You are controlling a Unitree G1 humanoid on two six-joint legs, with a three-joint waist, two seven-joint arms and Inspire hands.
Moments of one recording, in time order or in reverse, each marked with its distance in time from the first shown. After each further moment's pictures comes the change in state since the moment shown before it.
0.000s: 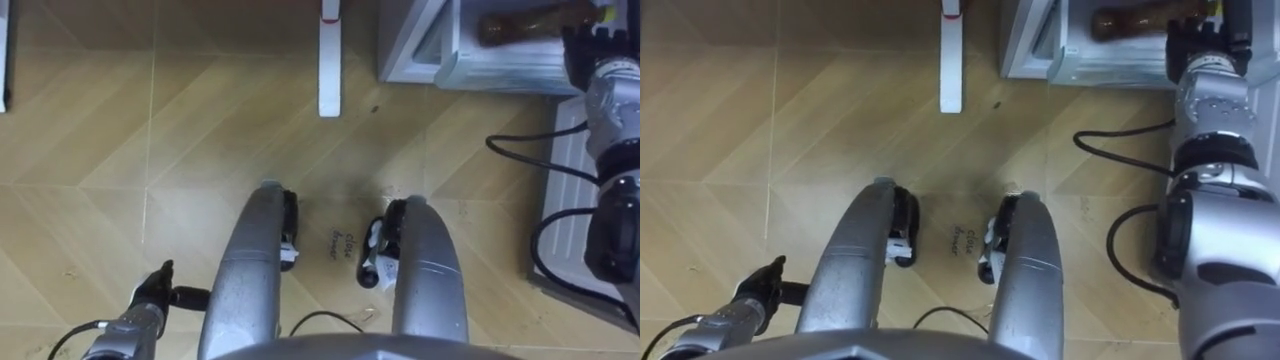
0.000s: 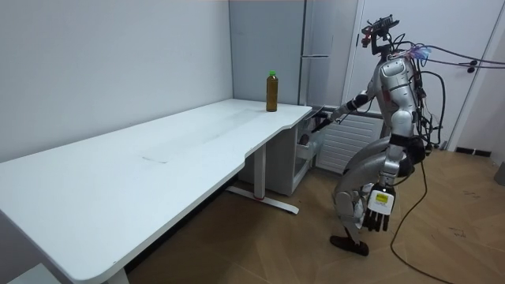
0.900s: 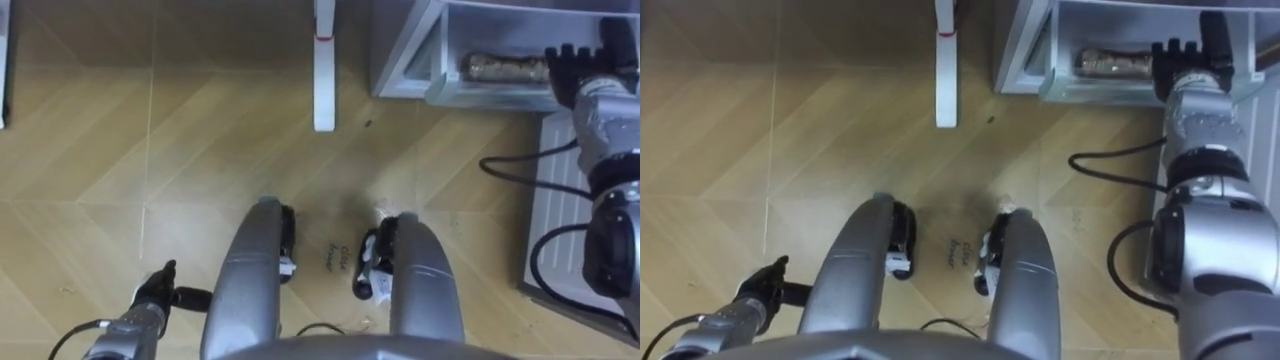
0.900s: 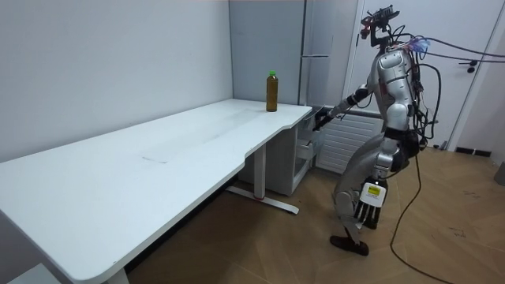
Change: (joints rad) left arm 0.003 0.002 -0.011 0.013 -0.010 0.001 0.002; right arm 0.064 0.010 0.054 0.055 -0.010 0.017 0.007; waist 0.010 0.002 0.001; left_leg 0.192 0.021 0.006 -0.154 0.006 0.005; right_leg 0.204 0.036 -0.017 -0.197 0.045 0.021
